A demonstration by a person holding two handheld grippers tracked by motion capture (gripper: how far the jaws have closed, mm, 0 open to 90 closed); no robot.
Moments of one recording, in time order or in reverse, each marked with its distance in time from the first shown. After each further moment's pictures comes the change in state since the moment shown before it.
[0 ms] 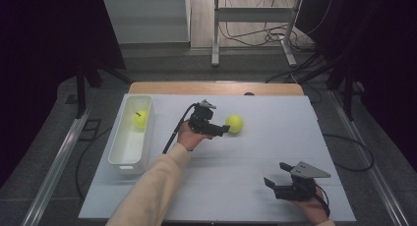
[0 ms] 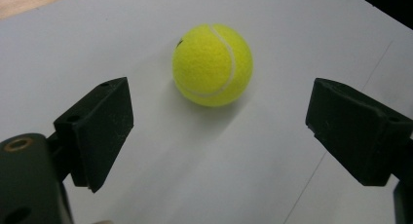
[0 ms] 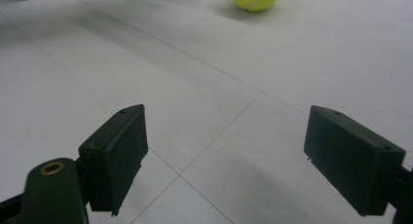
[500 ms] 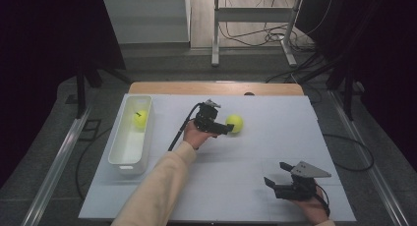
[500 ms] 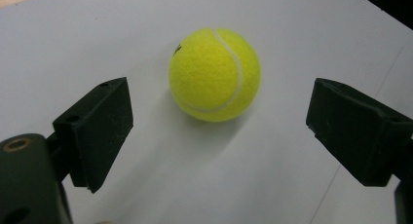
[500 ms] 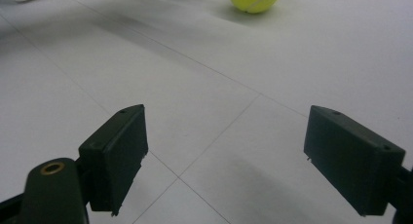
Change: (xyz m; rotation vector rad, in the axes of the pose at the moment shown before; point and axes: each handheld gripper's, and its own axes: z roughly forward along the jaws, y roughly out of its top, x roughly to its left) left arm 0.005 0.005 0.021 0.006 -0.013 -0.022; right arm -0.001 0.001 0.000 -0.004 0.002 0.002
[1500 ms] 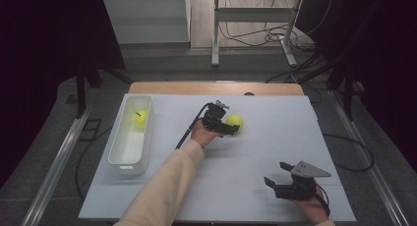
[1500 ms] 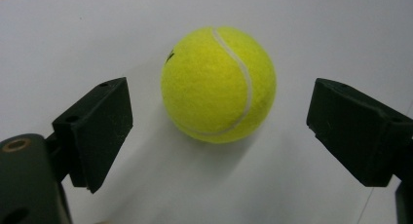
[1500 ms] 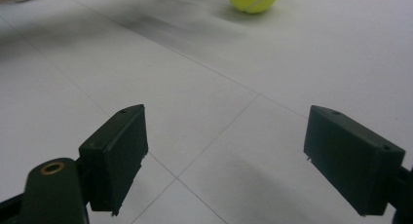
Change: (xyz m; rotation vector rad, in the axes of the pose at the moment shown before) left arm -0.005 0.009 0.032 0.043 0.036 0.040; right arm -0.001 0.000 0.001 0.003 -0.006 -0.002
